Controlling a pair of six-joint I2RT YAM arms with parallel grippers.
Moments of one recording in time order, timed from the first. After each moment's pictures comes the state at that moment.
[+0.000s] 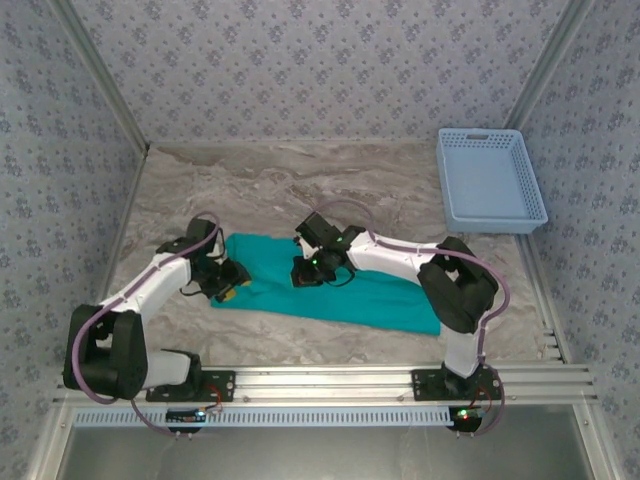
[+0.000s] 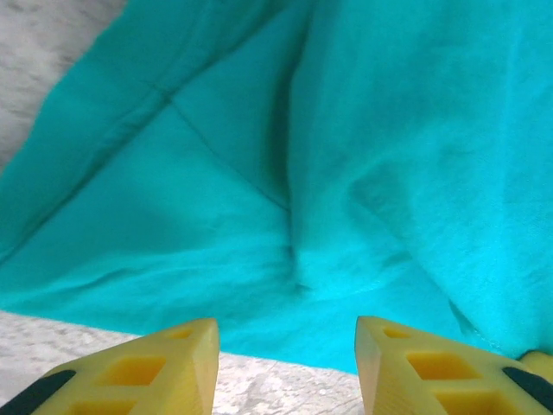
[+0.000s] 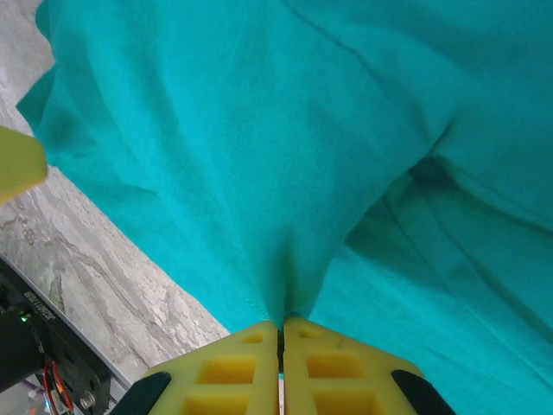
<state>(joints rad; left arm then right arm) -0.22 1.30 0.73 -0.73 0.33 -0.79 0.86 1.85 1.26 -0.48 -0.37 0.65</state>
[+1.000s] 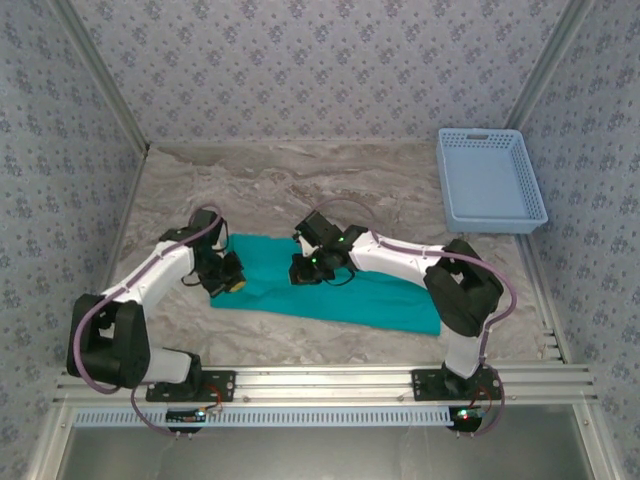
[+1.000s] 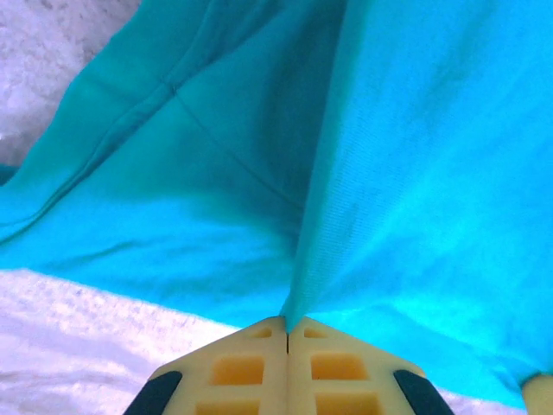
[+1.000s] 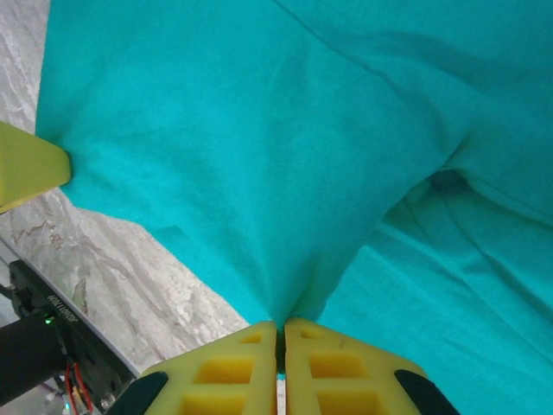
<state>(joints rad) -0.23 1.35 0.86 -0.90 0.30 -0.79 0.88 1.82 1.26 -0.48 -0.36 0.68</state>
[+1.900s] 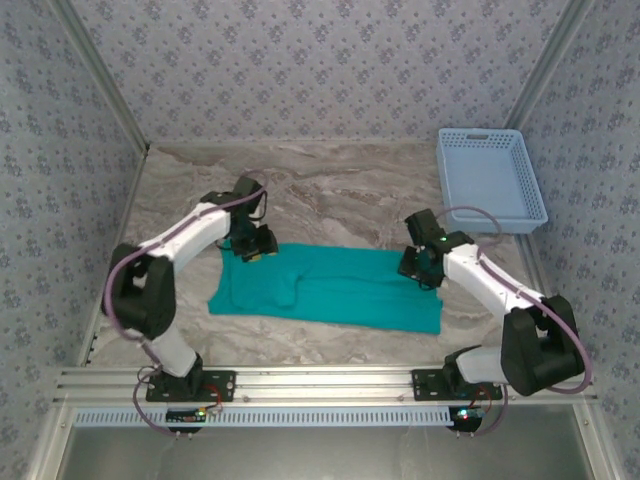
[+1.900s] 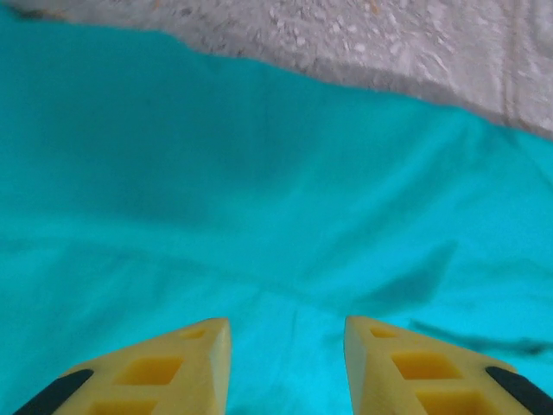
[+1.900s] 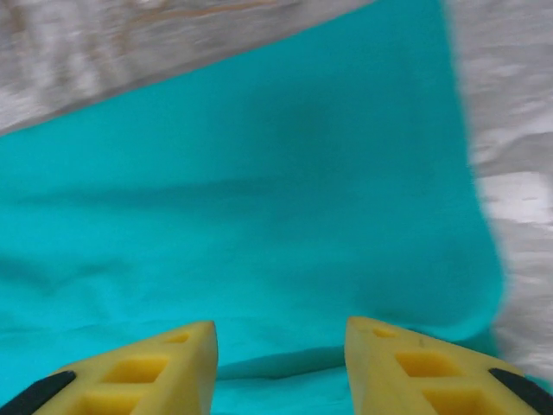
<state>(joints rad) -0.42 1.72 1.24 -0.88 0.18 -0.62 0.29 1.32 0.82 -0.77 0.07 0.68</state>
